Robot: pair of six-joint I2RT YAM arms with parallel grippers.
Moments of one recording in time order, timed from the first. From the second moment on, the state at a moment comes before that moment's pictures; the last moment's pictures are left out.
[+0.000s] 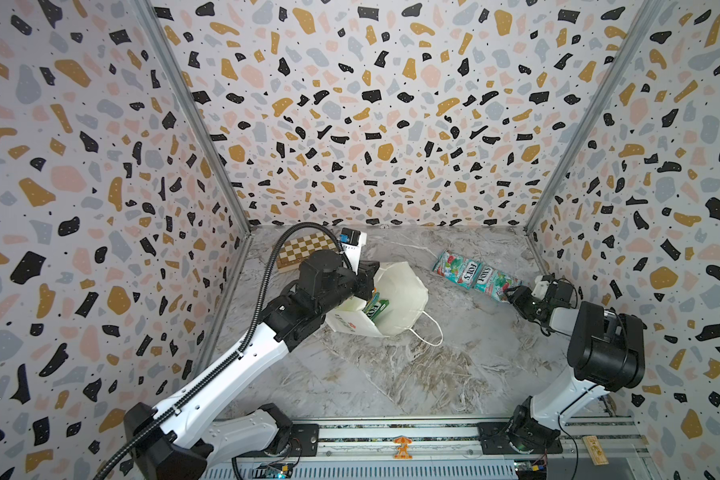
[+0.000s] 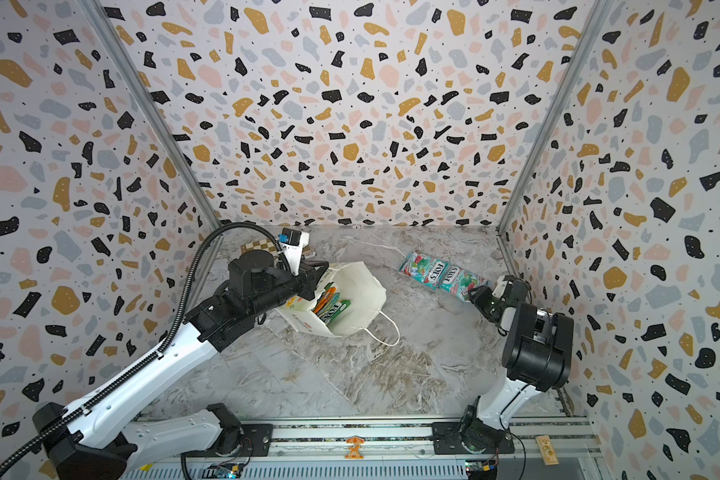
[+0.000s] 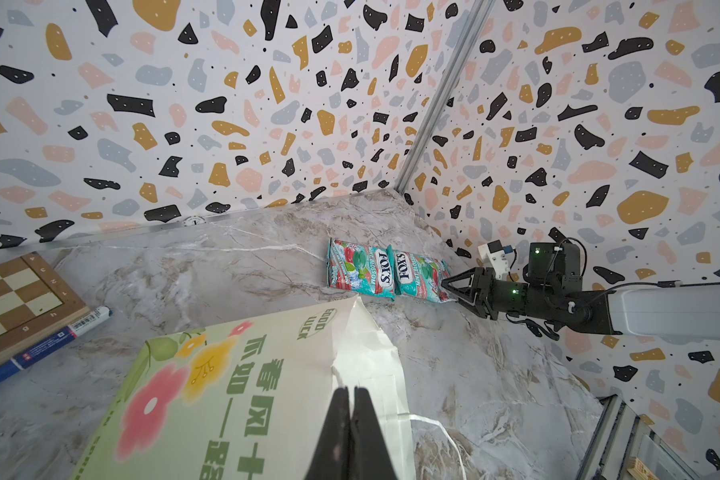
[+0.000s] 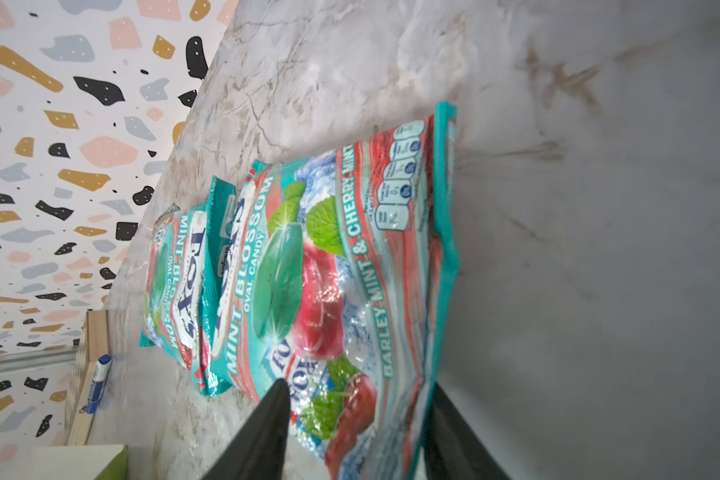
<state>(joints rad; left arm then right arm) -0.68 1.13 1.12 -0.28 0.07 -0.31 -0.38 1.73 0.75 0.21 -0.52 0.50</state>
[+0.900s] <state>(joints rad) -0.68 1.13 1.12 -0.28 0.22 -0.27 0.02 1.17 0.66 0.19 -0.53 0.31</state>
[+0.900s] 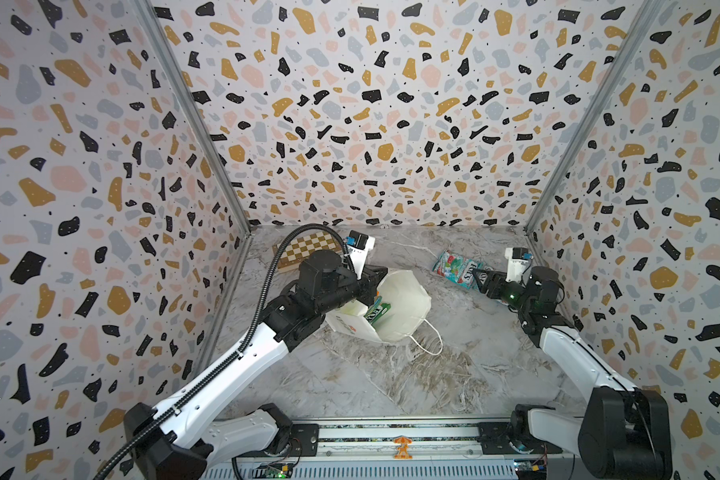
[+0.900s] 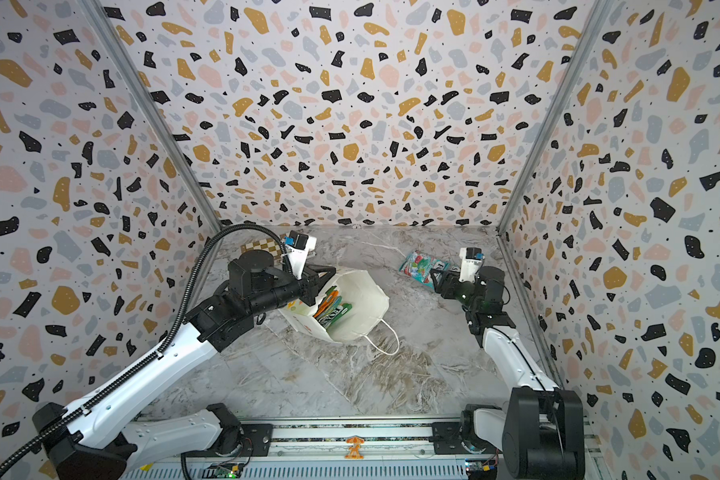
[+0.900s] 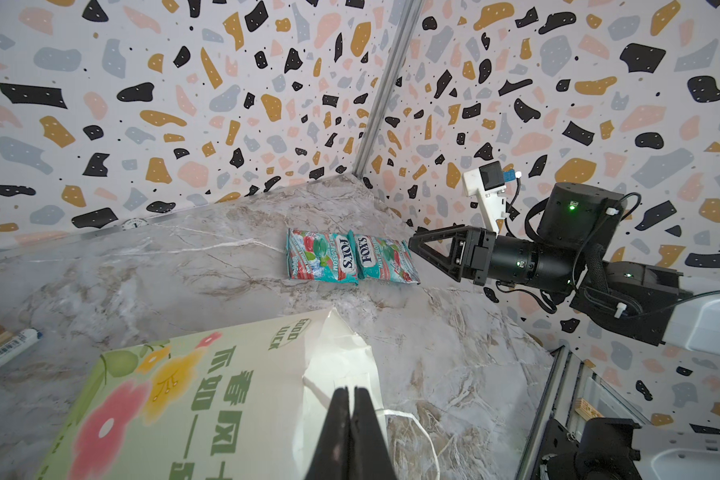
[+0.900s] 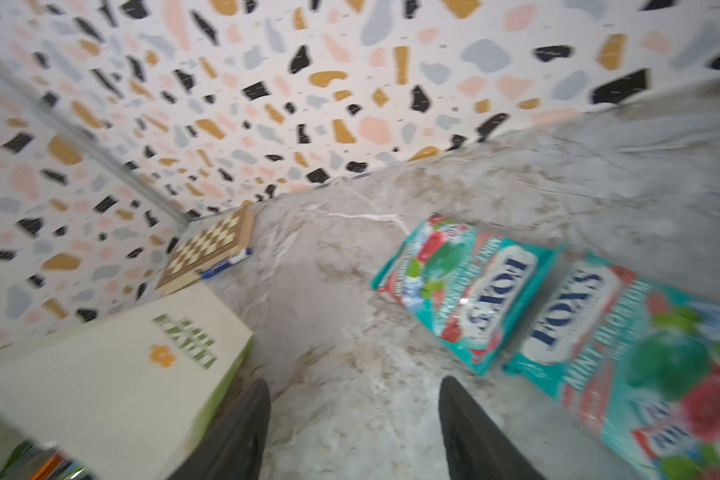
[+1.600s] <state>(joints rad) -0.68 1.14 1.12 -0.27 0.25 -0.29 0.66 1.27 0.66 0.27 -0.58 0.30</state>
